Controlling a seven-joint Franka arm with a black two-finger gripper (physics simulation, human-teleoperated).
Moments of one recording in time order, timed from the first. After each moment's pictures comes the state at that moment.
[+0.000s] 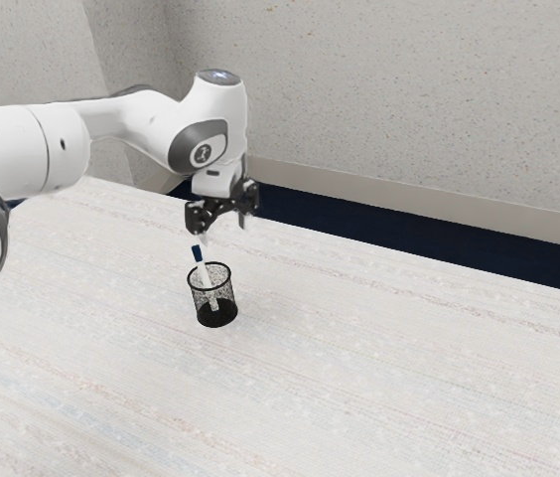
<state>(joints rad) 0.18 0.57 -0.30 -1.41 0.38 1.95 1.79</state>
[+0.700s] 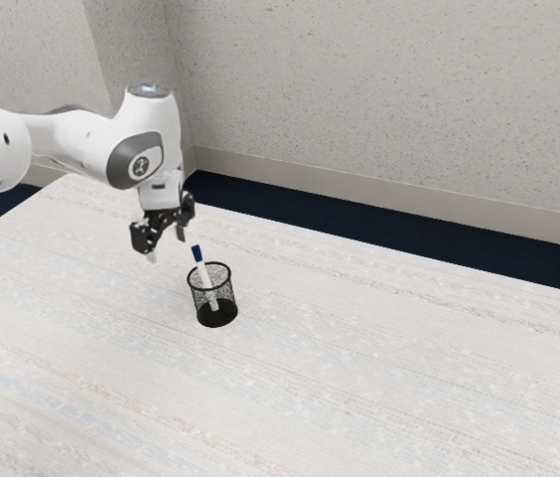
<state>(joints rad) 0.35 0.40 -0.28 -1.70 0.30 2.06 1.61</state>
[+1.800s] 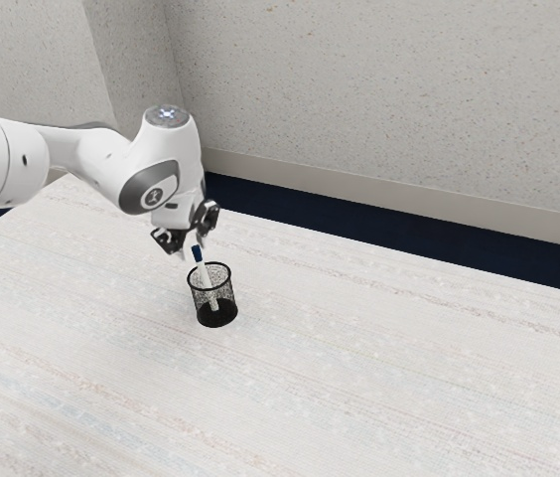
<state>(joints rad) 0.31 0.41 -0.28 -1.78 0.44 2.32 1.74</state>
